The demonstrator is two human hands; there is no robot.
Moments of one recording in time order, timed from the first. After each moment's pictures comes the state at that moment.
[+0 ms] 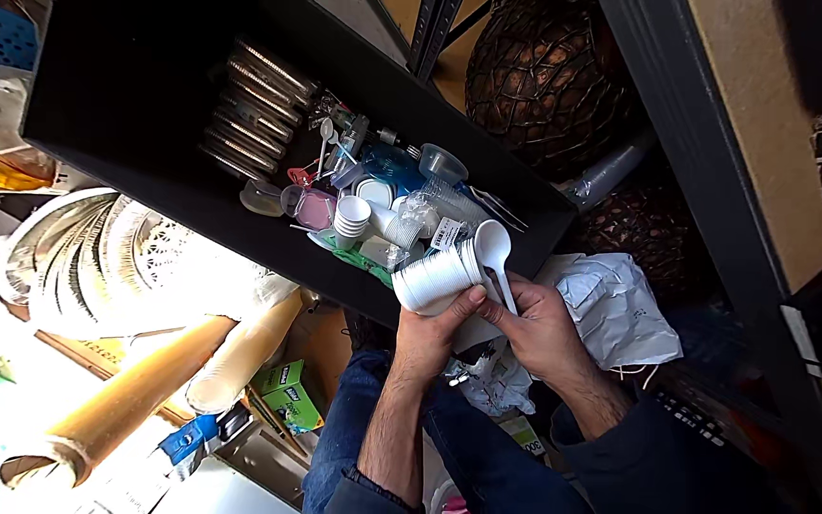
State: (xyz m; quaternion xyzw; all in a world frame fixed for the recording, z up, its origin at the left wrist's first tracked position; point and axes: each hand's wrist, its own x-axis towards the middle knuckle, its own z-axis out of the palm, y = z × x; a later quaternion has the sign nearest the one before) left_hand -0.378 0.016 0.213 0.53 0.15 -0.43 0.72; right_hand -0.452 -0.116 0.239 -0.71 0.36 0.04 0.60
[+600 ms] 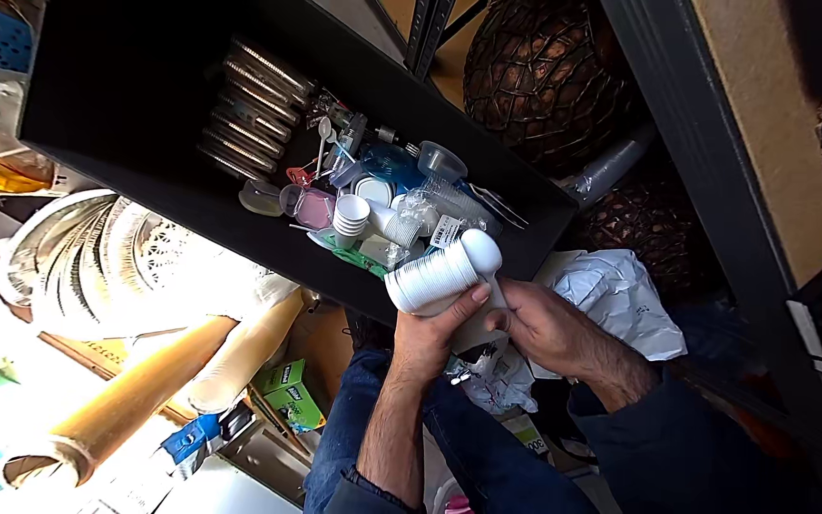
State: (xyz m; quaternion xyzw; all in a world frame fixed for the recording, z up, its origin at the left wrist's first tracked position) left_hand -0.376 0.018 0.214 0.52 0.12 -0.43 0.72; right_hand -0.455 -0.151 0.240 -0.85 0.13 0.18 0.48
